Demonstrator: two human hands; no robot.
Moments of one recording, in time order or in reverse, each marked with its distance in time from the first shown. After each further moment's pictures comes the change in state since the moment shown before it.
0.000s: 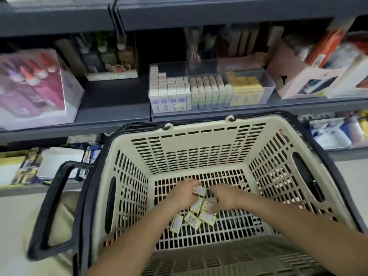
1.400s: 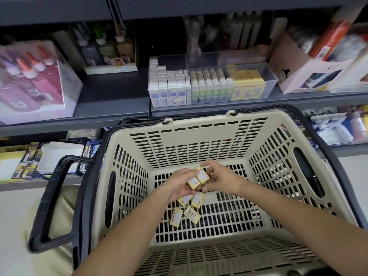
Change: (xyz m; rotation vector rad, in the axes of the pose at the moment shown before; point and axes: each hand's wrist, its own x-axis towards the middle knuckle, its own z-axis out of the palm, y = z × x) left_hand -0.008 0.008 -0.024 -1.313 -0.129 -0.307; right_hand -0.002 0.000 -0.014 0.646 0.345 -0.199
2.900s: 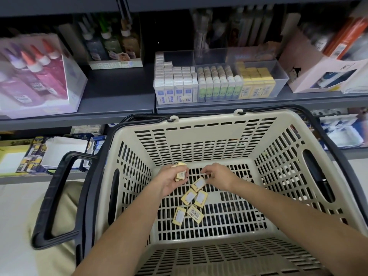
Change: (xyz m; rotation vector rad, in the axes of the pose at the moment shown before) left_hand 0.006 0.006 -0.037 -0.260 0.226 0.034; right_hand 0.032 0.009 0.015 -0.305 -0.007 0.068
